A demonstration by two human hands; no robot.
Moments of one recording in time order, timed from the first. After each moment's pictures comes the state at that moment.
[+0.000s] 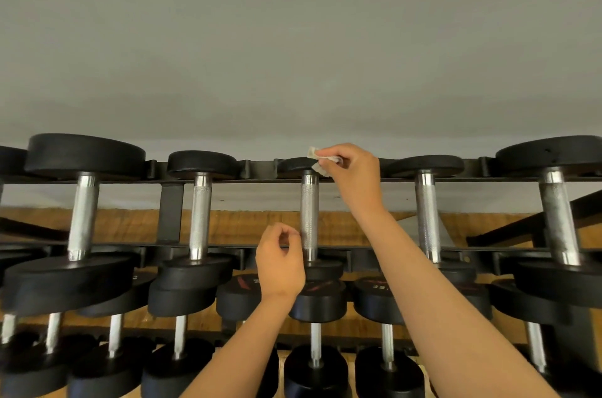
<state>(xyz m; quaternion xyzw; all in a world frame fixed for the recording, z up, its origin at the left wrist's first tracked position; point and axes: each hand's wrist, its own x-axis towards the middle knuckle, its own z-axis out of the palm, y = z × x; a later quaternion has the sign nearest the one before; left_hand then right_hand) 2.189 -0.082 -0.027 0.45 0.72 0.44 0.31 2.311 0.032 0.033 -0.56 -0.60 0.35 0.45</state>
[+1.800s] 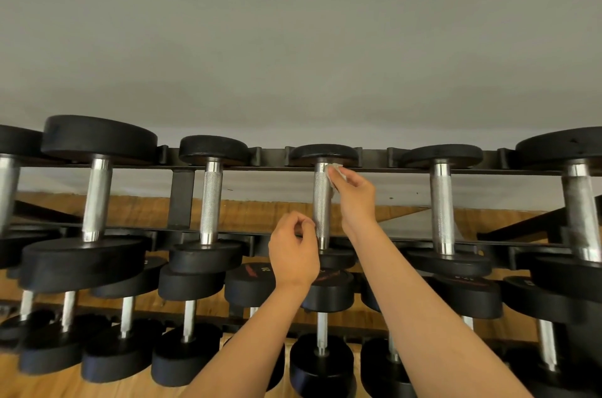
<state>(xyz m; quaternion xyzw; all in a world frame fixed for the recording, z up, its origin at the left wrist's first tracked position) 2.195 -0.085 -0.028 0.46 0.72 0.44 0.29 2.283 0.006 -0.017 -0.59 -0.25 0.59 0.49</state>
